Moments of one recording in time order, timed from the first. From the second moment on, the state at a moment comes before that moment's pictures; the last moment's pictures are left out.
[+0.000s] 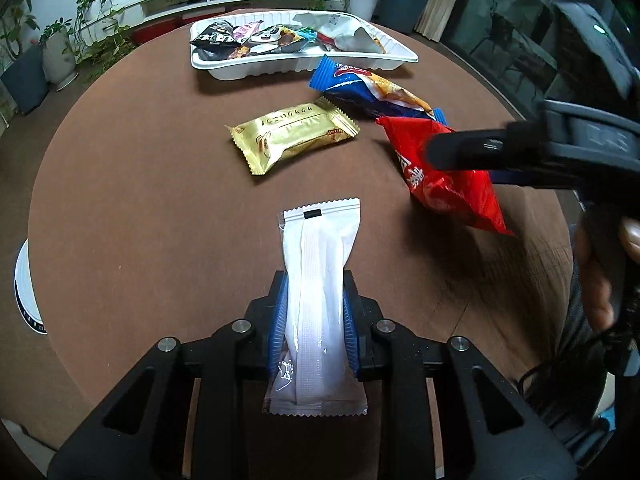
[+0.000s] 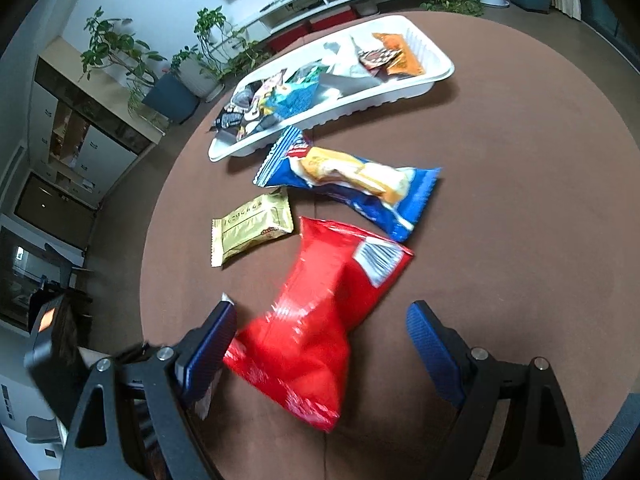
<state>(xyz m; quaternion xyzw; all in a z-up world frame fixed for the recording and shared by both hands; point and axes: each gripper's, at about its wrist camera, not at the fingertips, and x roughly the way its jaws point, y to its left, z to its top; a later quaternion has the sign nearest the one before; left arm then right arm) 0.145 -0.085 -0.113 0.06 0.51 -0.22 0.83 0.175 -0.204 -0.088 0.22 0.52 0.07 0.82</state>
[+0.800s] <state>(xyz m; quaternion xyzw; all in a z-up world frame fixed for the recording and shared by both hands) 0.142 -0.082 -0.113 0.05 0.50 -0.22 0.84 0.151 -0.191 -0.100 0.09 0.52 0.06 0.85</state>
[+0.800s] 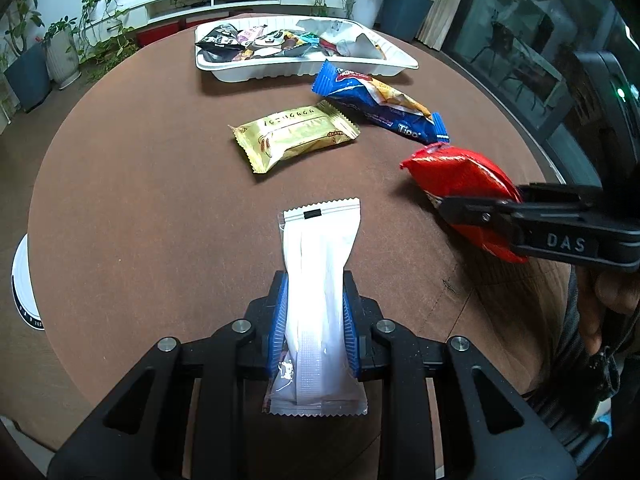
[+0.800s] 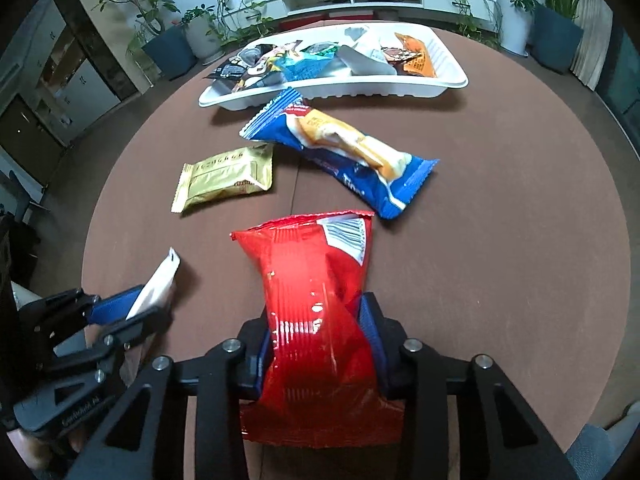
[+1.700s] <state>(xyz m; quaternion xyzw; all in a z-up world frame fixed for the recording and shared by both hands) 0.170 -0.065 -0.075 -0.02 0.47 -0.23 0.85 0.123 -0.271 -0.069 0.20 0.46 0.05 0.86</state>
